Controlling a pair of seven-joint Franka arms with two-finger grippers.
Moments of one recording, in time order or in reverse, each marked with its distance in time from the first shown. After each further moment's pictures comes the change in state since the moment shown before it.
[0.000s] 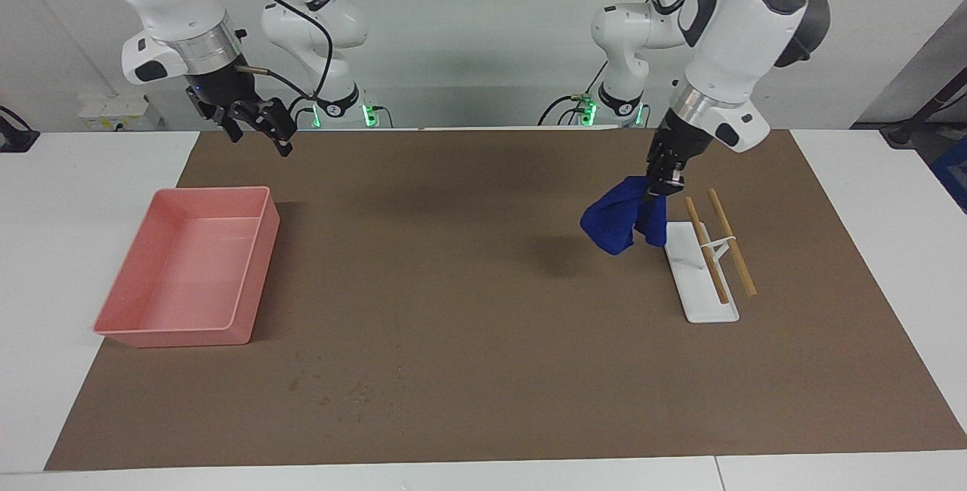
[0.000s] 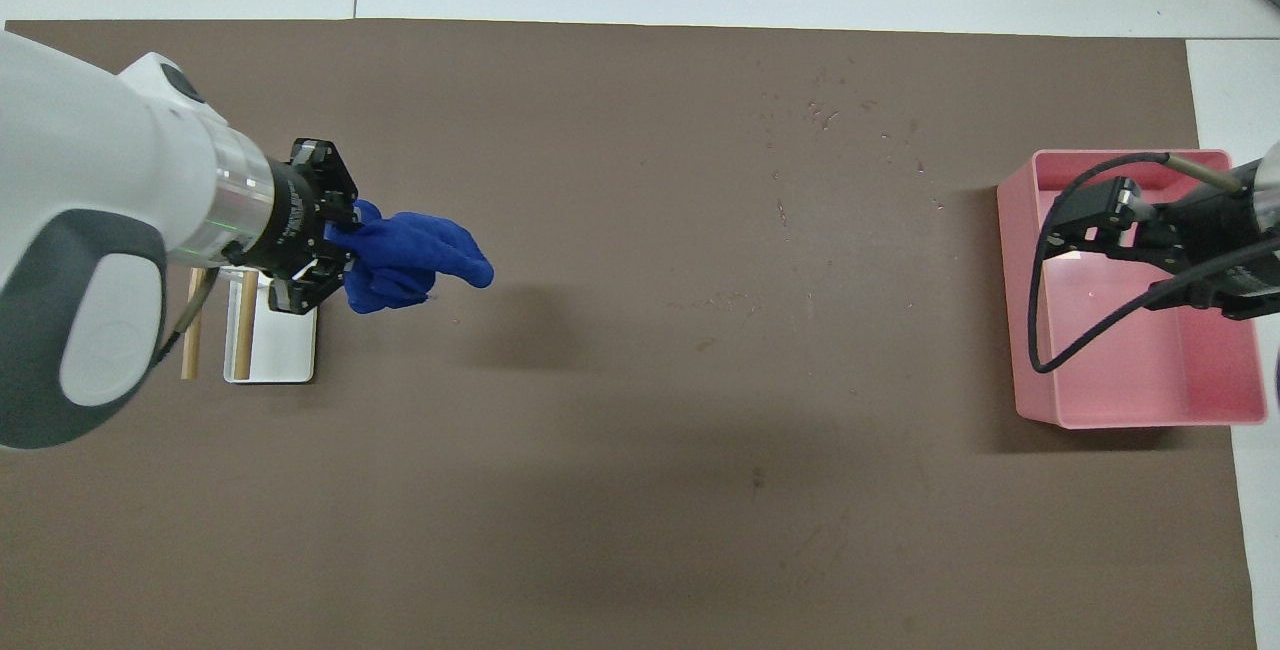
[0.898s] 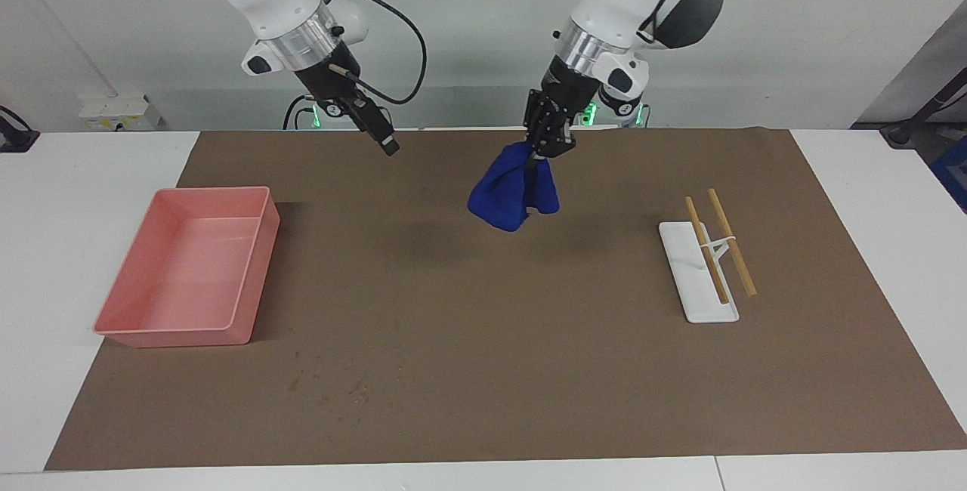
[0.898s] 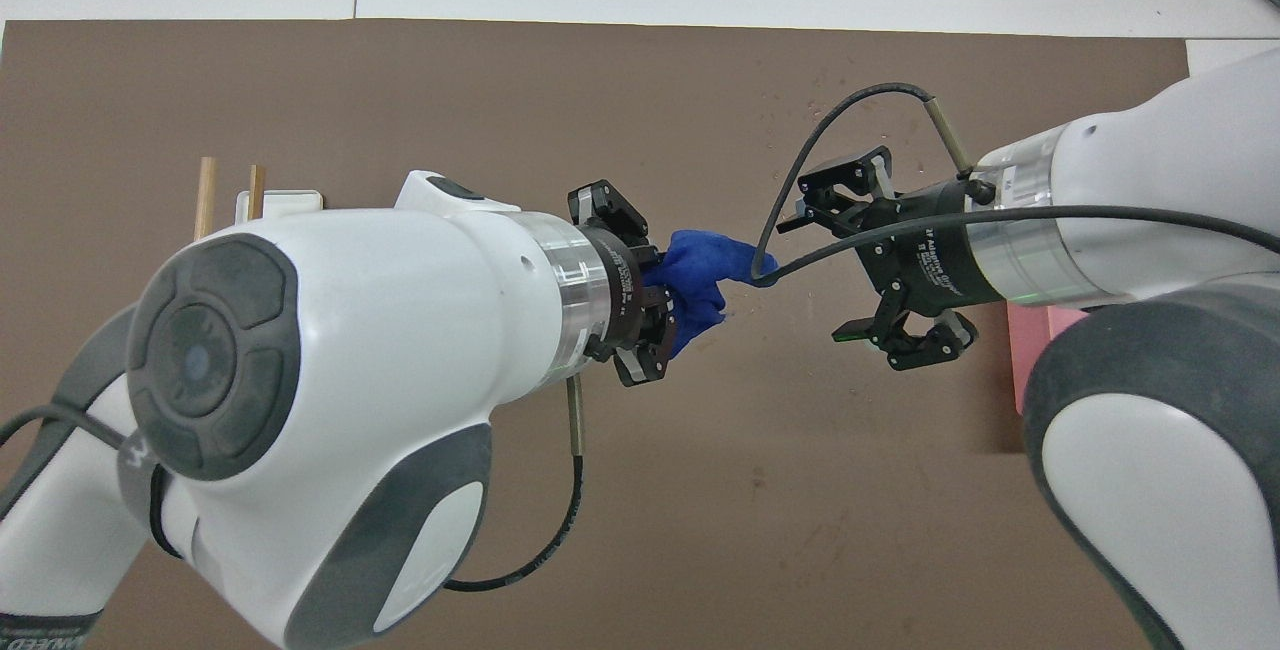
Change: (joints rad) left arm -0.134 0.001 -0.208 0.050 -0.117 0.312 -0.663; right arm 0.208 0.038 0.008 -0.063 0.336 0.211 0.707
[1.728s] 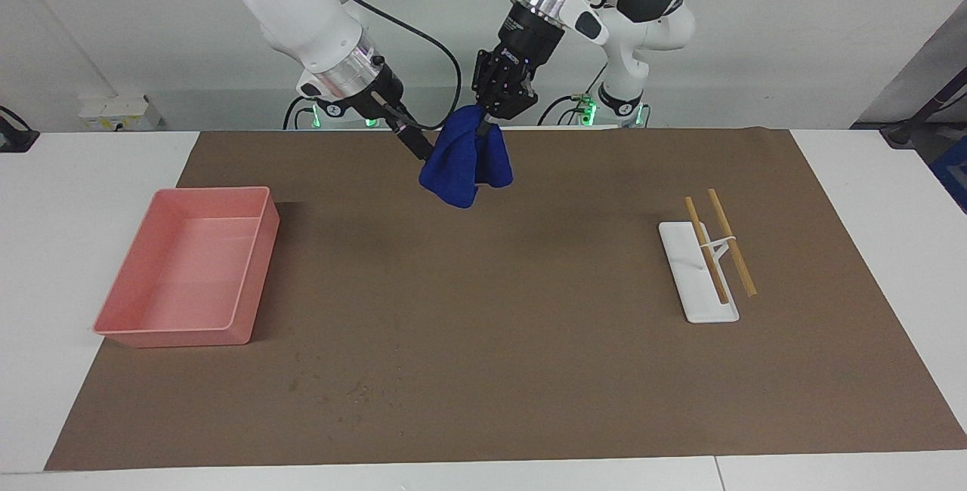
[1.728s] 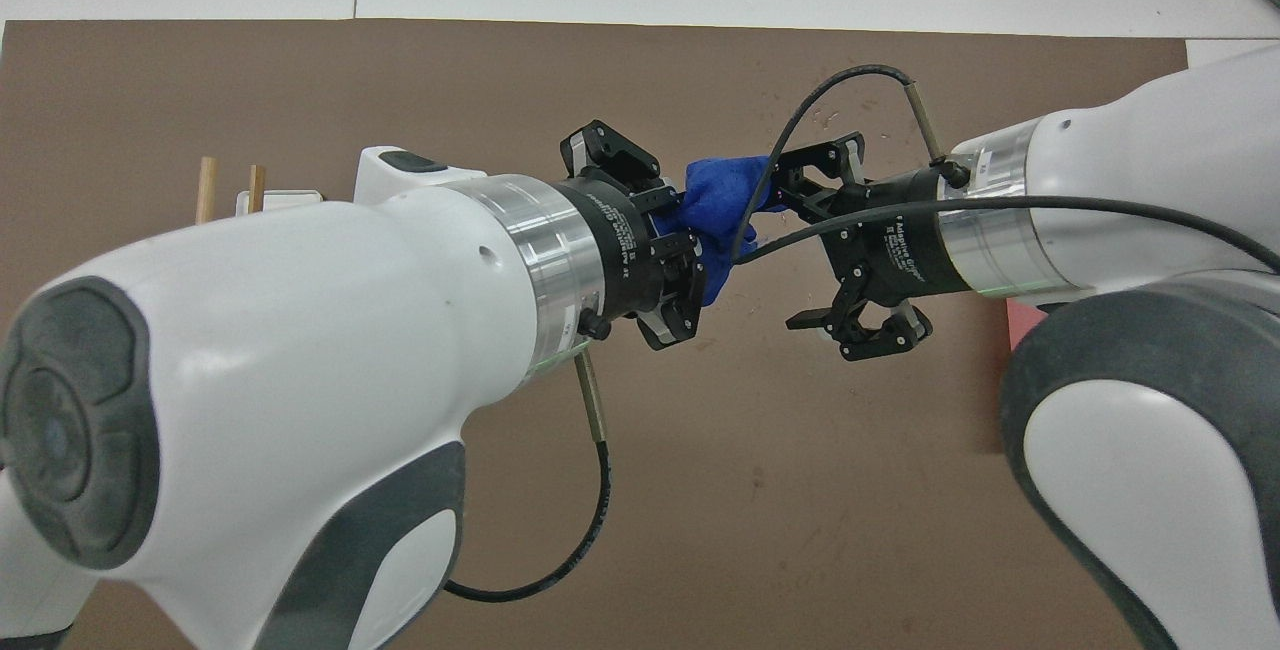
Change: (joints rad) left arm -0.005 0.000 0.002 0.056 0.001 0.106 -0.100; right arm 0.021 0.013 -0.010 0.003 0.089 0.081 0.062
